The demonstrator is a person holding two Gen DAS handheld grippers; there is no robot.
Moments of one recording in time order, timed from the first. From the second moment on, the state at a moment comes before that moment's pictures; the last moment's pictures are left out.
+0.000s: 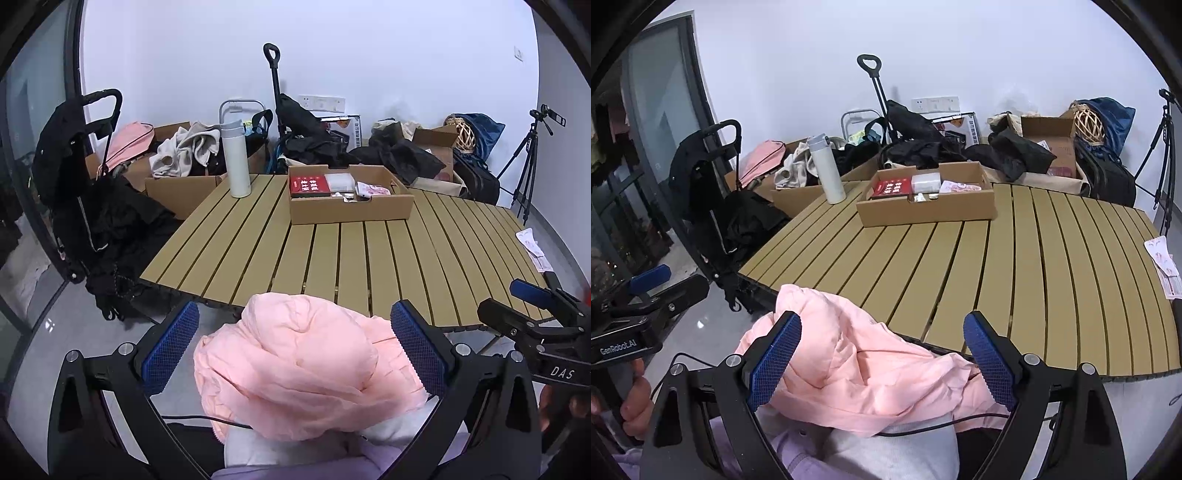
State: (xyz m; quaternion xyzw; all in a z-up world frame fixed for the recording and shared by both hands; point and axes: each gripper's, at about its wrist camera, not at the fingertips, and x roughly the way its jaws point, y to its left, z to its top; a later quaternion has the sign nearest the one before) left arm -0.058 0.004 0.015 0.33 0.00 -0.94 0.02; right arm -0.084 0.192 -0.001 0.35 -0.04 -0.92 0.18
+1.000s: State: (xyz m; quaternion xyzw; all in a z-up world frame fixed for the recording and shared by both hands) left arm -0.061 0.006 0.005 0.35 -0.02 -0.94 0.03; right arm -0.085 0.193 -0.004 0.36 -0.04 -0.92 0.16
